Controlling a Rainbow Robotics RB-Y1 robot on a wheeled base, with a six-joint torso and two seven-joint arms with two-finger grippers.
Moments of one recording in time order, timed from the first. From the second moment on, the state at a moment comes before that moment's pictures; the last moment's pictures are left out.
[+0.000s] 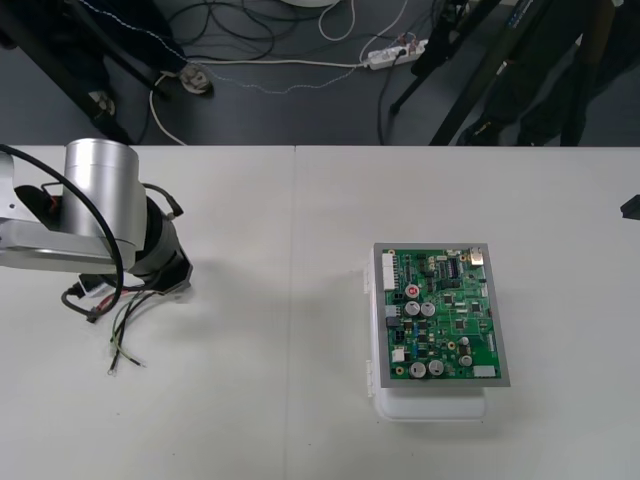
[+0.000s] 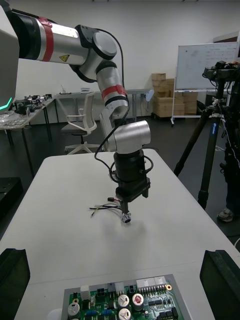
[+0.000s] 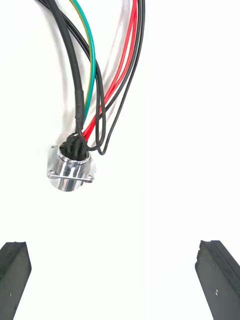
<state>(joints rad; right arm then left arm) 0.11 -0.78 -0.46 -1.90 0.73 -1.57 -0.14 -1.53 1.02 -2.00 -1.72 -2.15 -0.77 -1.08</state>
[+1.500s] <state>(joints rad) 0.11 -0.77 -0.45 -1.90 0.72 -1.57 -0.16 -1.37 0.88 -2.00 -1.50 -2.14 -0.77 -1.15</state>
